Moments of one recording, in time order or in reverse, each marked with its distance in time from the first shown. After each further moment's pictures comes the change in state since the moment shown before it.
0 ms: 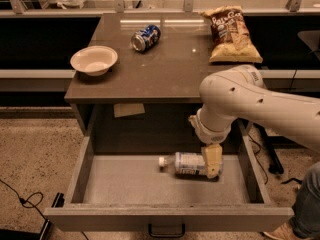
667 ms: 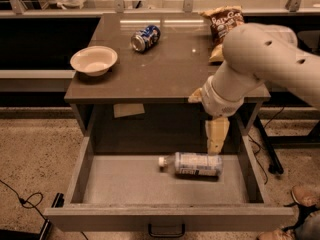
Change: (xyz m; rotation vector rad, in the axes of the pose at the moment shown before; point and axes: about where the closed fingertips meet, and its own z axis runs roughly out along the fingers) arm -0.014 -0.029 -0.094 0.069 -0.149 0.011
